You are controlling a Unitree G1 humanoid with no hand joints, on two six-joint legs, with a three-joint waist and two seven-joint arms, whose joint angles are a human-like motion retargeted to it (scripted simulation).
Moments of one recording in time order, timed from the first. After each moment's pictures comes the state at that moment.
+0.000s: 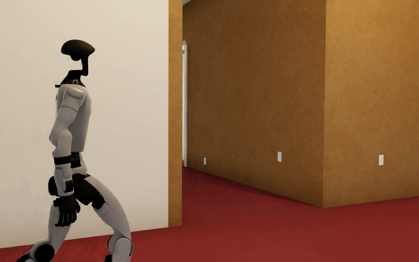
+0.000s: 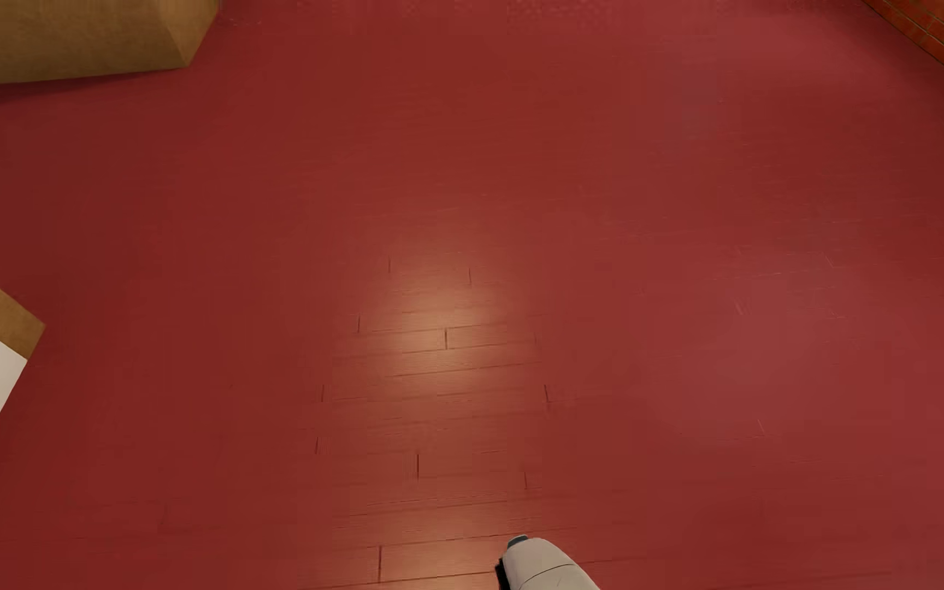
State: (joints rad) body 0.30 -0.52 -0.34 -0.02 -0.03 0.02 0.00 0.00 0.11 0.70 0.89 0.12 0.29 -0.07 -0.21 0.33 -0.33 0.00 0.00 -0.68 0.55 0.84 1.02 0.00 0.00 0.00 0.00 0.00 0.00
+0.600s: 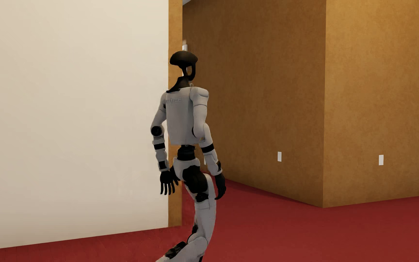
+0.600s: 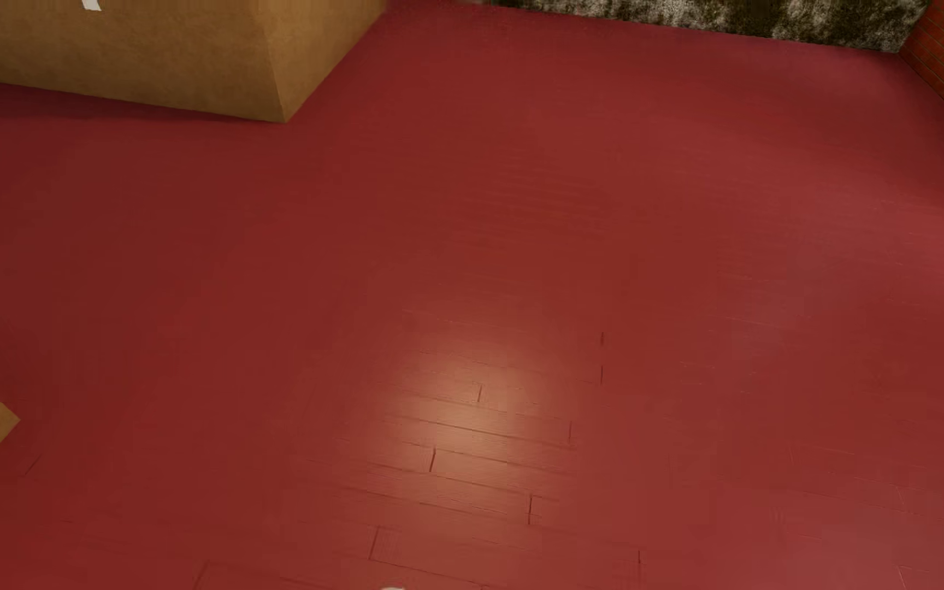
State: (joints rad) body -0.35 0.11 0.12 -0.22 -0.14 -0.16 0.00 0.00 0.12 0.70 1.27 0.31 0.23 0.16 0.02 0.37 -0.30 0.00 0.00 -0.76 0.47 0.93 0.87 0.00 0.00 0.00 0.00 0.00 0.00
